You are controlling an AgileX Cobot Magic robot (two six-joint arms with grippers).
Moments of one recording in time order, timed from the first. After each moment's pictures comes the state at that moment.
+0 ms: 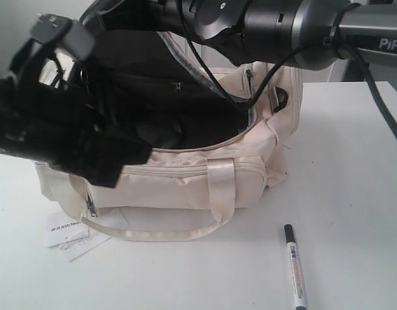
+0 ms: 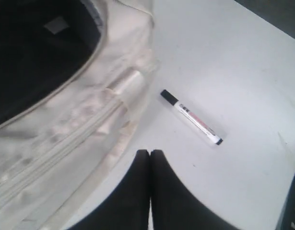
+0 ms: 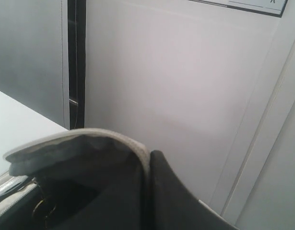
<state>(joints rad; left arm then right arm) -0.45 1.16 -0.89 -0.80 0.64 0.77 0.54 1.89 -1.60 0.75 -0.15 -0.81</state>
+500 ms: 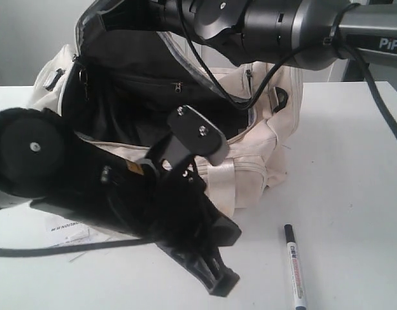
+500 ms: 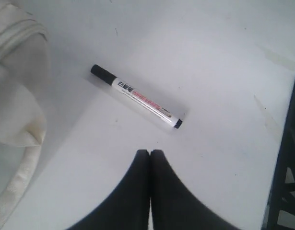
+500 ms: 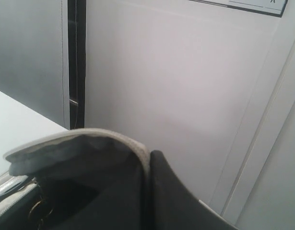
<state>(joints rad) -0.82 1.44 -0.89 -0.81 0.38 0.77 0.54 1.89 -1.60 0.75 -0.15 -0.81</state>
